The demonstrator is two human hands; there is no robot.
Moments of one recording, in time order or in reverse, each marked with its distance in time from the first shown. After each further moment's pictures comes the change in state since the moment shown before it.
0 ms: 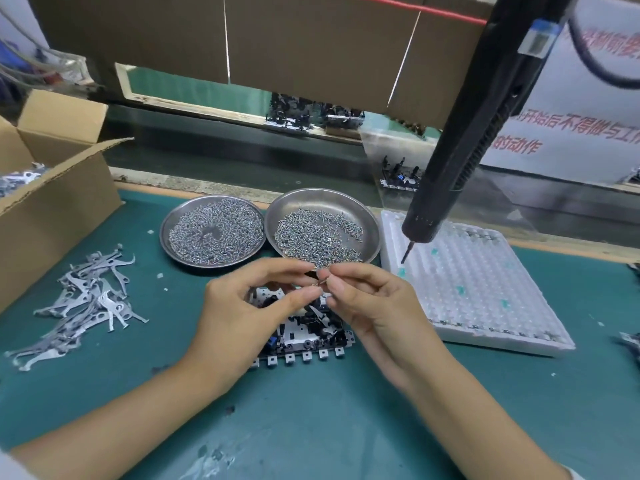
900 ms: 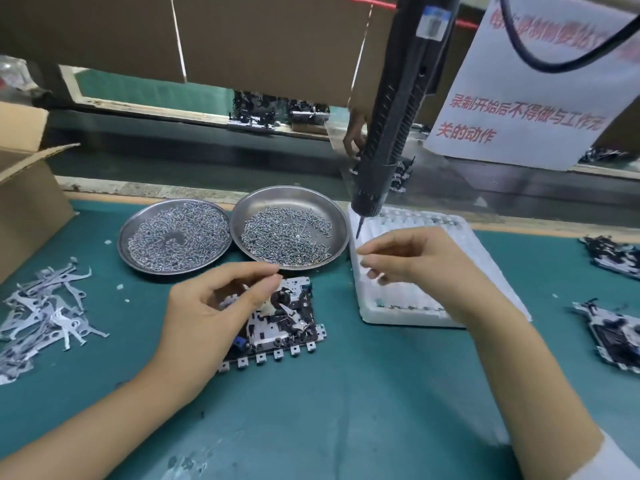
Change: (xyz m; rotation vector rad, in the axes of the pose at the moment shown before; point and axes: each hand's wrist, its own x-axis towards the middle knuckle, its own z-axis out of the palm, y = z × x) left_hand -0.004 0.000 -0.001 0.035 0.025 -0.074; right_hand 0.002 -0.066 -0.054 -0.796 0.125 -0.041
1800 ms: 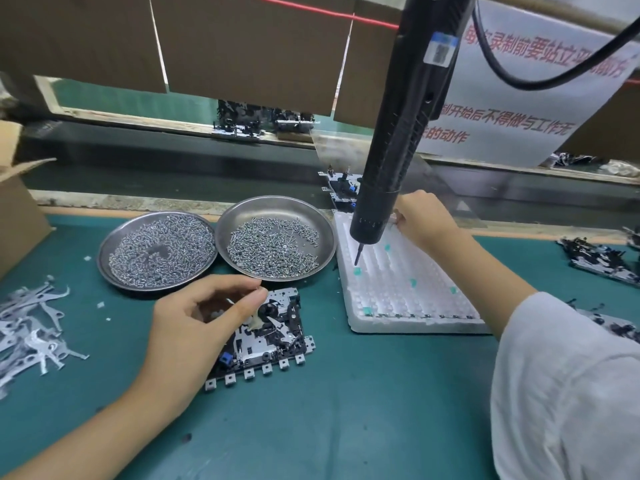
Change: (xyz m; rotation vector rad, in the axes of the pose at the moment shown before) left_hand 0.005 -0.005 0.004 0.002 0.014 -0.041; right_hand 0.116 0.037 -0.074 -1.404 0.207 -0.167
